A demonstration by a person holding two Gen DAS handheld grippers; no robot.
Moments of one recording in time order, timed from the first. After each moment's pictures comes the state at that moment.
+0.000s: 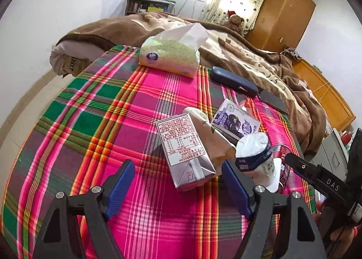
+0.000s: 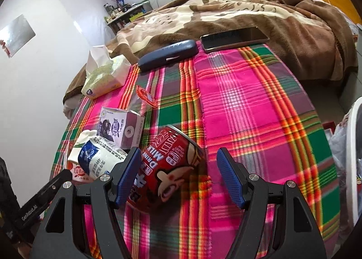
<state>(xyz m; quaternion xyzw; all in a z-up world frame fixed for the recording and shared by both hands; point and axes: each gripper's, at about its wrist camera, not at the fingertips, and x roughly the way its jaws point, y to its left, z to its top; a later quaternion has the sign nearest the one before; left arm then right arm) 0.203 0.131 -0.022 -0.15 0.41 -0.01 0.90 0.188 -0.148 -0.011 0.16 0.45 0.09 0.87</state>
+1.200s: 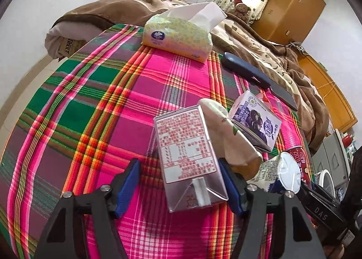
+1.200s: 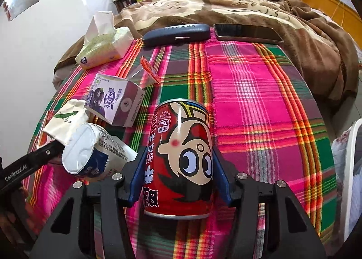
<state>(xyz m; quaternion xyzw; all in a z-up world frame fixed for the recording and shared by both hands) 0.236 0.142 -0.049 -0.17 0.46 -0.02 0.87 0.191 -0.123 -0.026 0.06 0.47 0.09 0.87</state>
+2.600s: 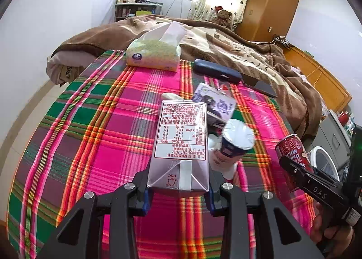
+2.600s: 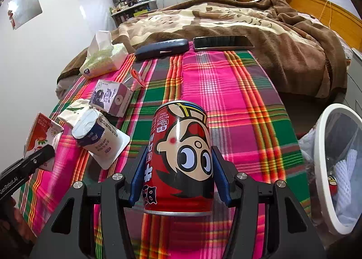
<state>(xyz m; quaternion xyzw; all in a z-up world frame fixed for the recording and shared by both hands) 0.163 0.095 -0.006 -0.11 0.41 -0.03 0.91 0.147 -0.162 -0.008 0.08 0.43 0.08 0.89</state>
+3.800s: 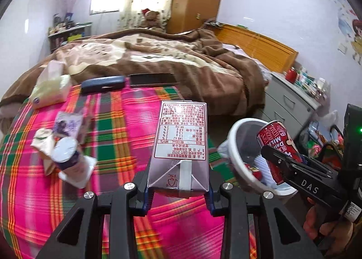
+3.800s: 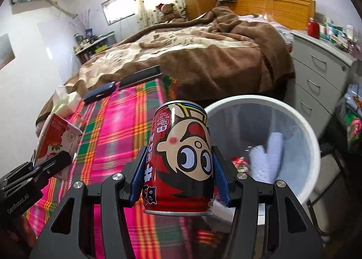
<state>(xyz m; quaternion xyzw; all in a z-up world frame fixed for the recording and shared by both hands) 0.133 -0.120 0.037 -0.01 0.37 -0.20 0.91 0.086 -0.311 0.021 0.14 0.37 -0.04 0.92</state>
